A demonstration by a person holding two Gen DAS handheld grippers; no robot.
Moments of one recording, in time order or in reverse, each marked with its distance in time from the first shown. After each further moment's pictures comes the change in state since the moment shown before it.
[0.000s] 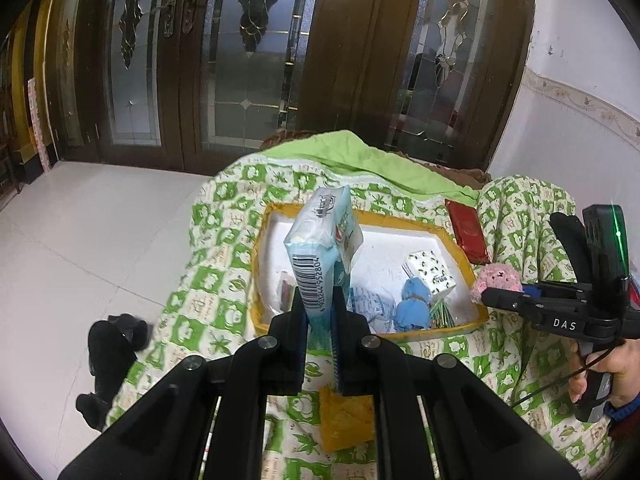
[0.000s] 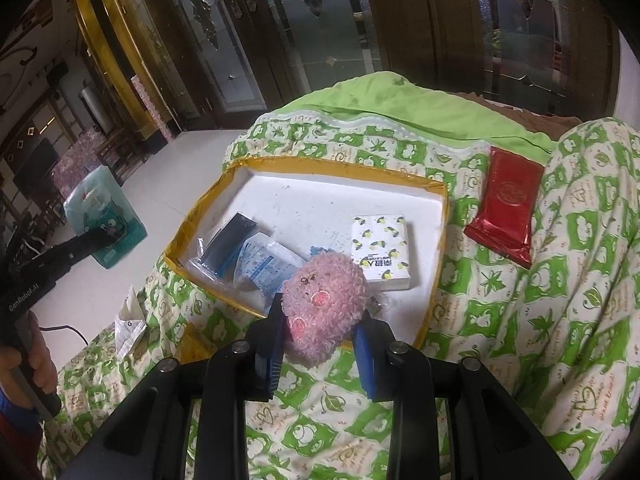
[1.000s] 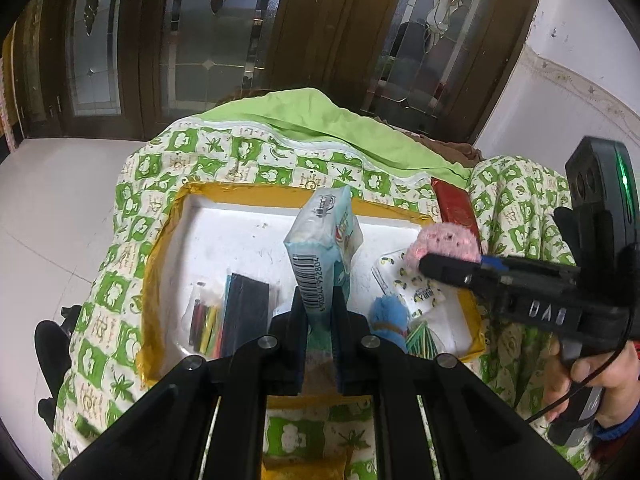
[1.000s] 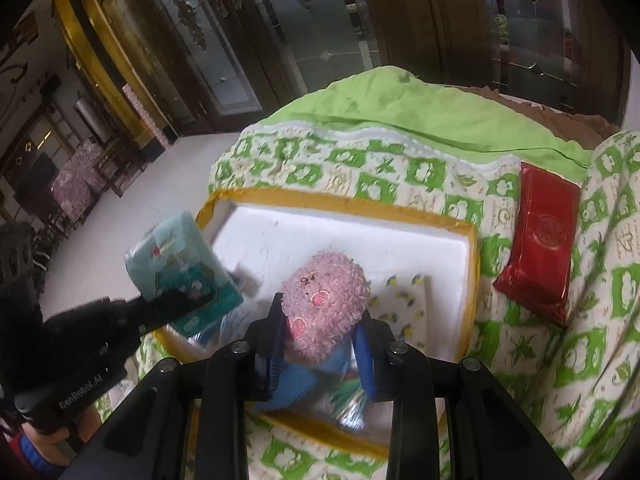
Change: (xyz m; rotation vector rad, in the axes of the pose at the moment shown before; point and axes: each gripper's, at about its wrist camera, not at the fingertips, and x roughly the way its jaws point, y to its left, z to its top) left arm 0.102 -0.036 0.027 -0.009 0.130 -0.094; right arm 0.058 -0.020 0.062 0.066 0.017 0.031
